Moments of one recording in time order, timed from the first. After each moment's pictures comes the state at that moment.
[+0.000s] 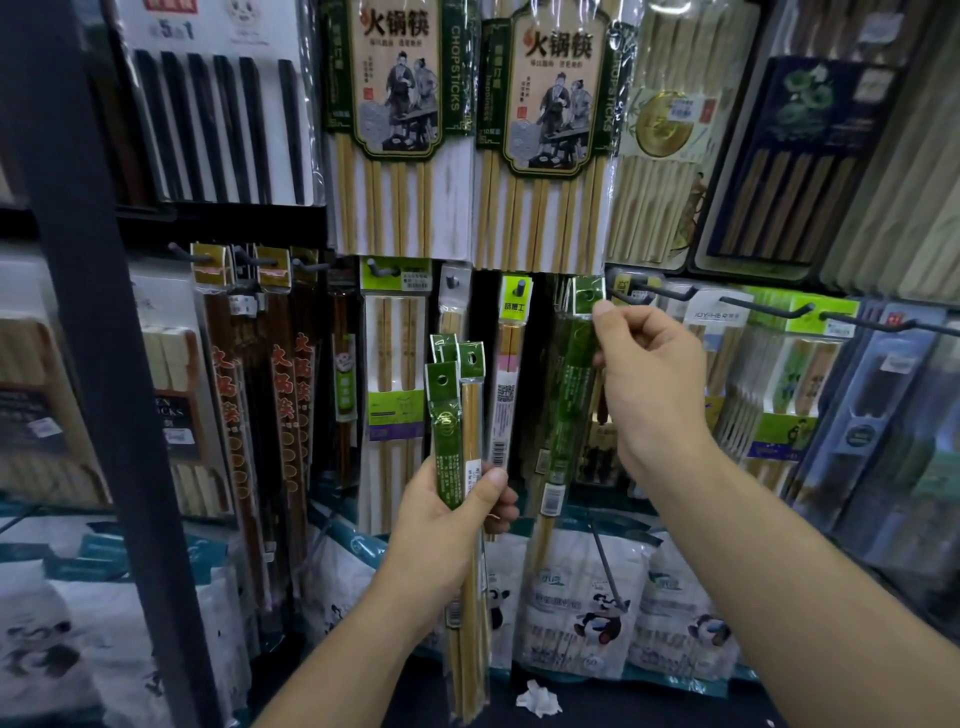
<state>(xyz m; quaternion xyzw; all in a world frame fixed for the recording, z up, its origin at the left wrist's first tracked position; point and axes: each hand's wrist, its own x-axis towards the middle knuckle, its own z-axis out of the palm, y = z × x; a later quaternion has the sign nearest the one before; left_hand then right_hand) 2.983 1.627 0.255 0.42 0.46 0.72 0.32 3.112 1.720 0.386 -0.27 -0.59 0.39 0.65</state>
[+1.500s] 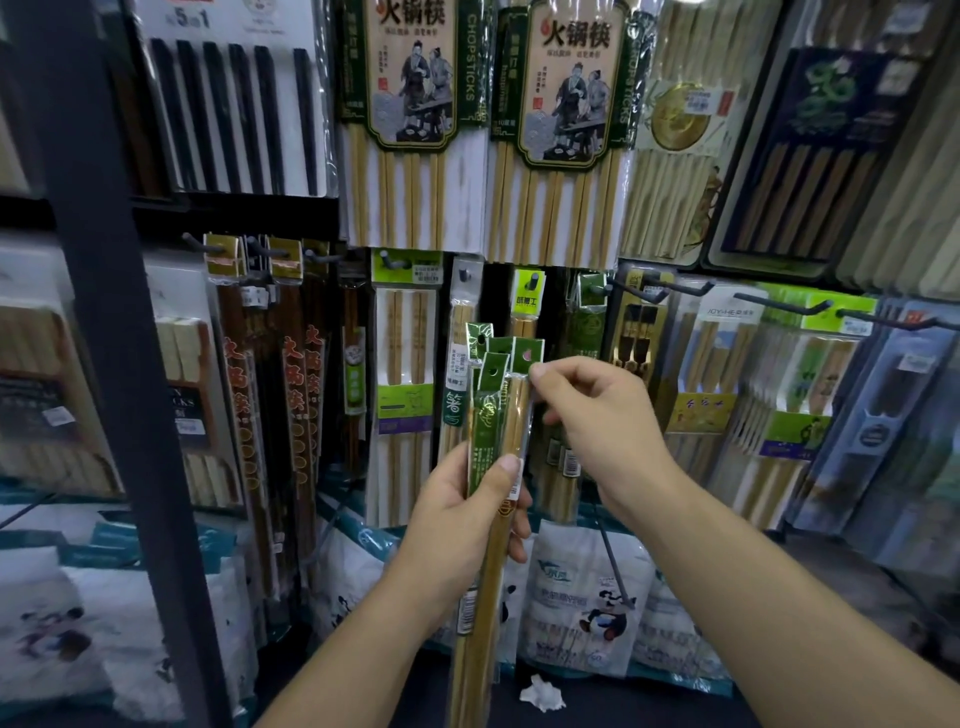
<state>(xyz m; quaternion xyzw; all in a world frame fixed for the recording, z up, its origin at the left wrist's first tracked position) 2.987 1.621 0.267 0.45 0.41 0.70 0.38 3.101 1.703 0.354 -0.28 -0.70 0.42 0.50</state>
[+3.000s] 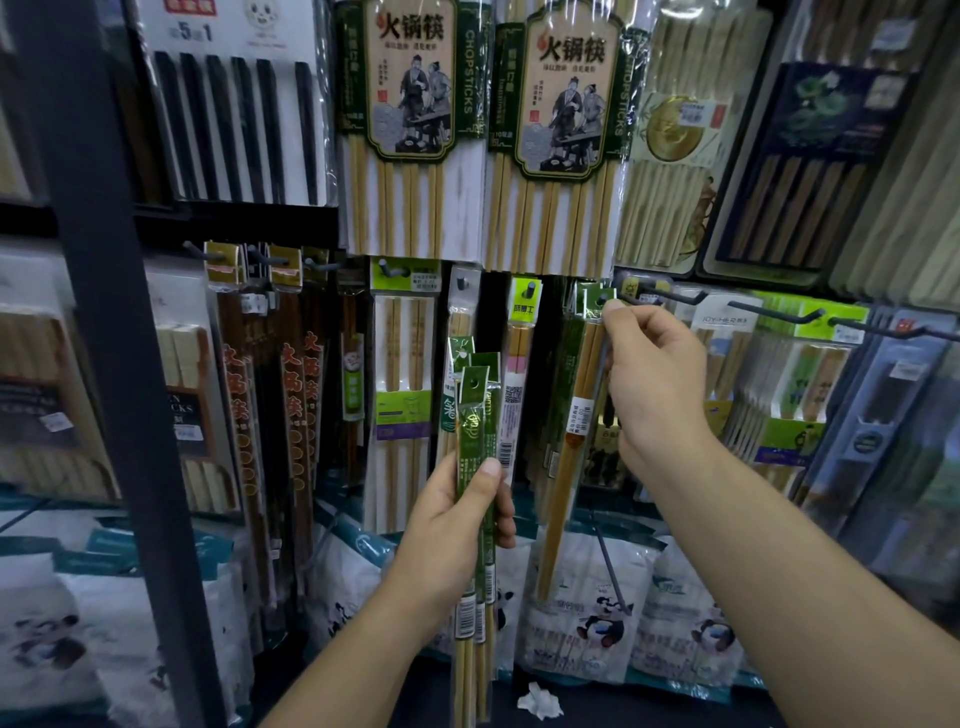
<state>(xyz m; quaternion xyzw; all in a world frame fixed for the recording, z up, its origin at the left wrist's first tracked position) 2.988 1.622 0.263 0.44 0.42 0.71 0.36 3.104 1.729 0.388 -0.29 -0.57 0.41 0.65</state>
